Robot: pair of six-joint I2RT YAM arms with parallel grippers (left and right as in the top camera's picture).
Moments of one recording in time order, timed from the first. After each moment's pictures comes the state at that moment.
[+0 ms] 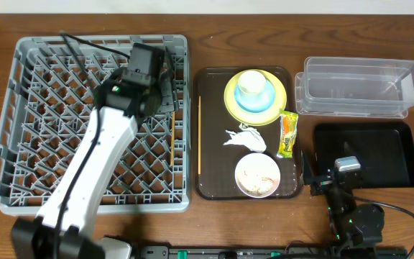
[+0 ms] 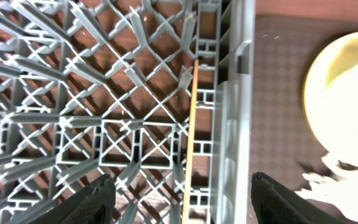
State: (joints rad) left arm -0.28 1.50 1.35 -0.91 -0.10 -0.36; right arm 0.08 0.01 0.01 -0.06 -0.08 -0.06
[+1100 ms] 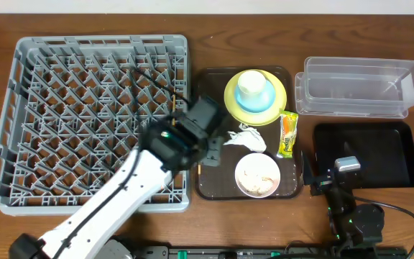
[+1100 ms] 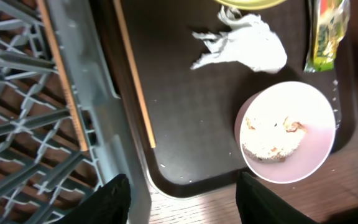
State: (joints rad) left arm -0.72 1.41 1.25 -1.04 -0.04 -0.52; right arm 0.08 0.01 0.01 -0.06 -0.08 -0.06
